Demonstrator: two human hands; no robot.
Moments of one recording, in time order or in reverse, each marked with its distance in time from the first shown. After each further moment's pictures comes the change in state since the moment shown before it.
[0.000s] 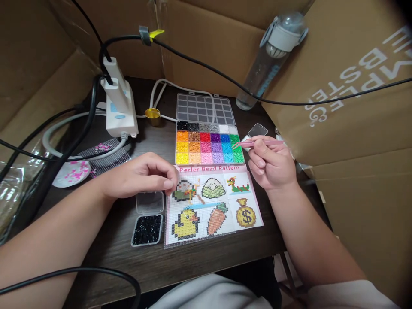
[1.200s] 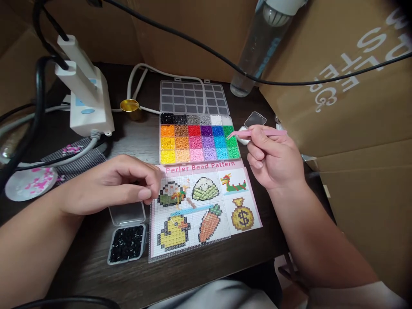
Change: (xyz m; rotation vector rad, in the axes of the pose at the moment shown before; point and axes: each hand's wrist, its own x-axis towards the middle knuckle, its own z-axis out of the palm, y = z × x) left_hand 0.000 0.003 -0.002 0.031 -0.064 -0.029; right_hand 0.004 -0.006 -0.001 -0.106 0.138 0.067
